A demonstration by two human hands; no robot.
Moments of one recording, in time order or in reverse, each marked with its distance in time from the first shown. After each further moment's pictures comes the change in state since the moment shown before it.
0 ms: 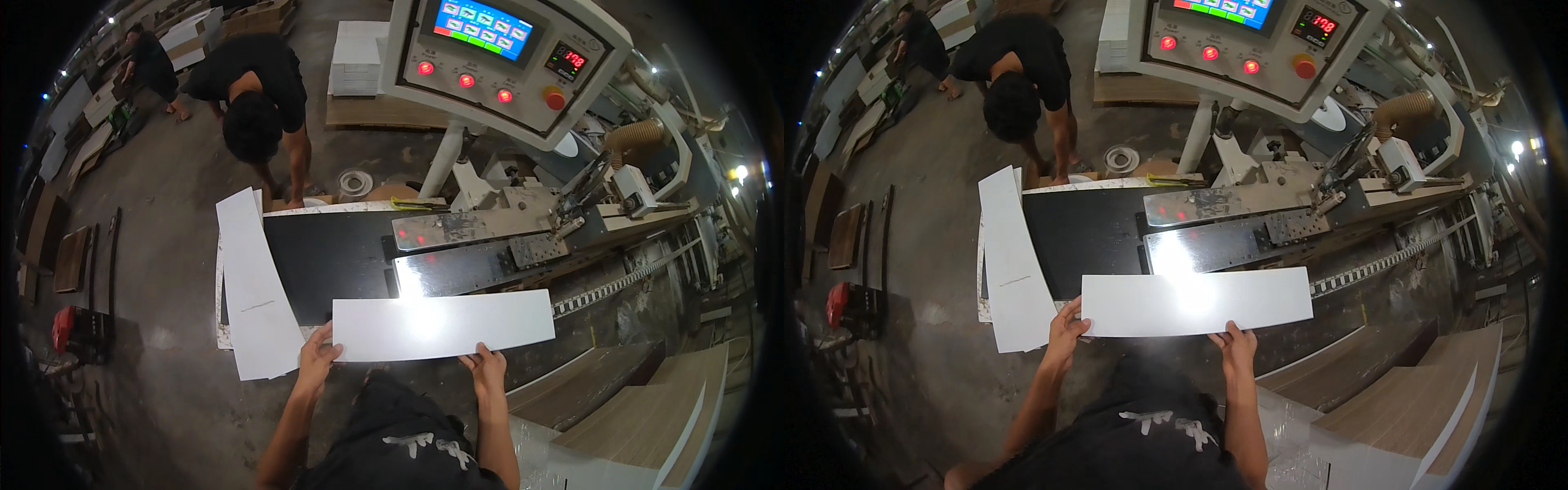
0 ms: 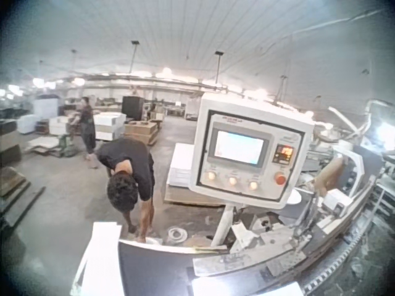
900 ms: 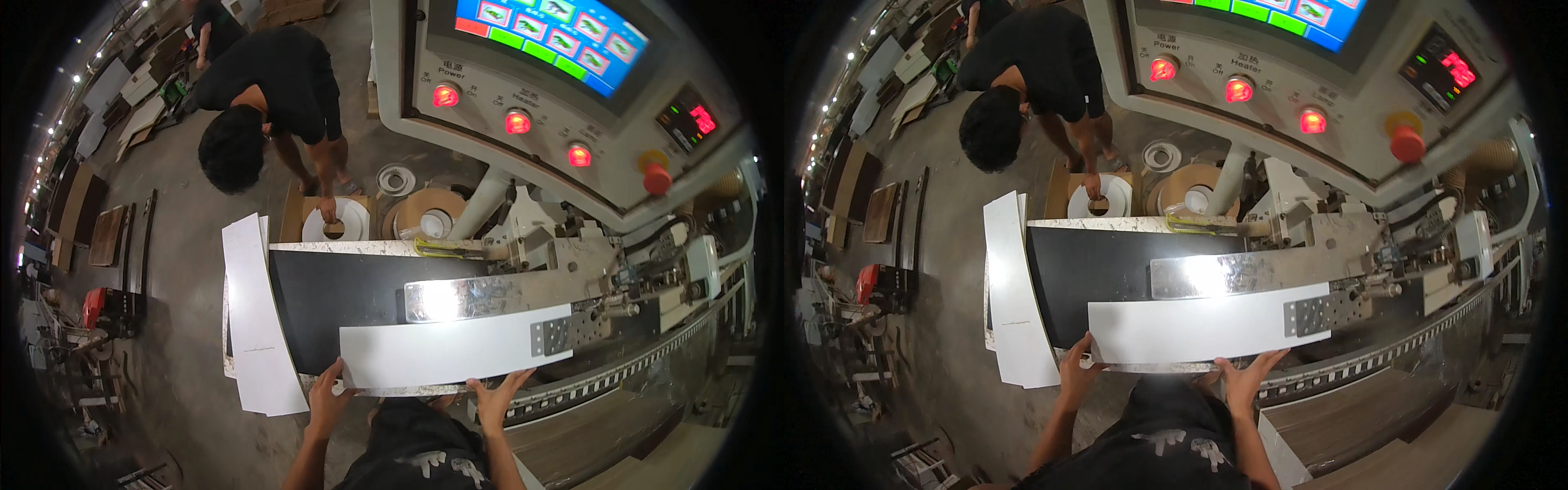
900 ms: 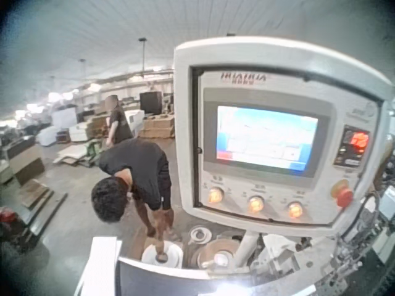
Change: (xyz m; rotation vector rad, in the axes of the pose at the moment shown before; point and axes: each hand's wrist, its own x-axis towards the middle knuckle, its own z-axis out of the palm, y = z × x) left_hand 0.075 -0.008 0.050 0.944 0.325 0.254; right_hand 0.131 -0.031 0.045 -1.147 0.038 -0.495
